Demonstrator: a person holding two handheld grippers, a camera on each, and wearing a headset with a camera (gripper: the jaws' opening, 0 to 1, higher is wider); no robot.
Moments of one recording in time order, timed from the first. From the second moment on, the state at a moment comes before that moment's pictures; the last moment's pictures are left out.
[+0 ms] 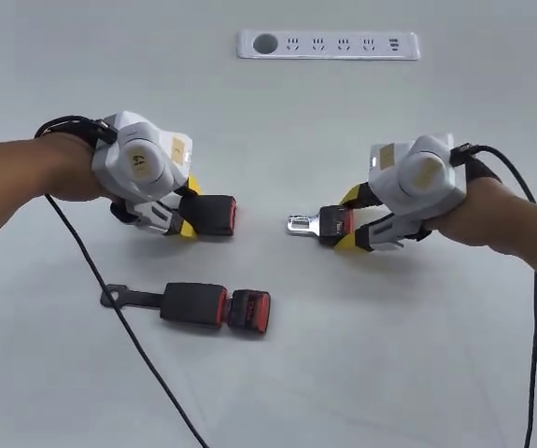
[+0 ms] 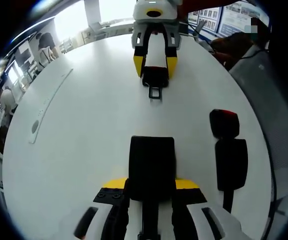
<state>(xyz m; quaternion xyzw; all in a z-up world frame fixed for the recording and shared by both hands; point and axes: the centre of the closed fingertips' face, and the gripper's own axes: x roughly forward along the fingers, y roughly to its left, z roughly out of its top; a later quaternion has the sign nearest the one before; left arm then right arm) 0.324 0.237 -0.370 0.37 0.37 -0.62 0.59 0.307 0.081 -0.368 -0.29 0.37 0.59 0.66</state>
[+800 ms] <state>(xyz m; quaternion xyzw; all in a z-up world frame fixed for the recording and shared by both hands) 0.323 0.237 -0.371 0.38 0.37 -0.61 0.59 0.313 0.146 -0.367 -0.24 0.35 0.60 0.68</state>
